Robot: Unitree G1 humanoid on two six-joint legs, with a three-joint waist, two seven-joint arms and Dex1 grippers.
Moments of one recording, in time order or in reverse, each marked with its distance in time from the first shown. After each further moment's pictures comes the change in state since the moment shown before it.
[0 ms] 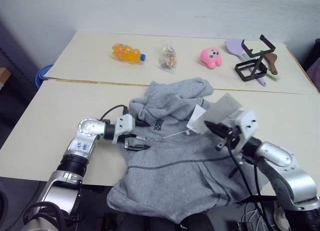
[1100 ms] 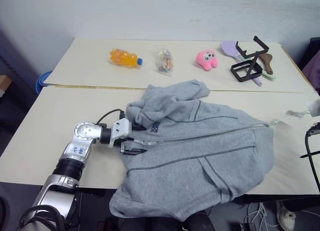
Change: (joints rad) left arm 0.048 0.032 -0.001 0.020 -0.011 -0.022 -0.006; right arm -0.173 -0.272 -0.370 1.097 -0.396 -0.837 -0.109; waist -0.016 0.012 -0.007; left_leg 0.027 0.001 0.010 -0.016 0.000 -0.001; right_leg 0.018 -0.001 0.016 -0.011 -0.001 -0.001
